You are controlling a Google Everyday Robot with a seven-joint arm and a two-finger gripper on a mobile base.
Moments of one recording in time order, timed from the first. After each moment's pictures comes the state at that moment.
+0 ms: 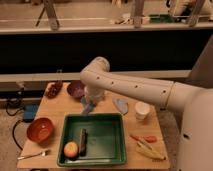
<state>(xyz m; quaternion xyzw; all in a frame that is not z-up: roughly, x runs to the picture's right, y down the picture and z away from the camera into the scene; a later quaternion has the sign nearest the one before) -0.077 0.070 0.764 -0.21 -0.20 -0.48 0.83</state>
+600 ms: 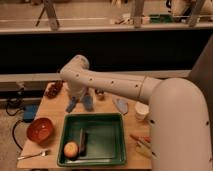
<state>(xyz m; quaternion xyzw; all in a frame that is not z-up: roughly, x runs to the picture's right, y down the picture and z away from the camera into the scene) -0.173 0.053 0.792 -0.16 -0.23 -0.54 0.80</state>
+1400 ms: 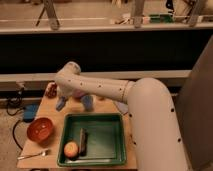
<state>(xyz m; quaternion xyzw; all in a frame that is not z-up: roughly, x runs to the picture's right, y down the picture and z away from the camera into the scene) -0.248 0.049 0.854 -0.09 -0.27 -0.54 0.79</state>
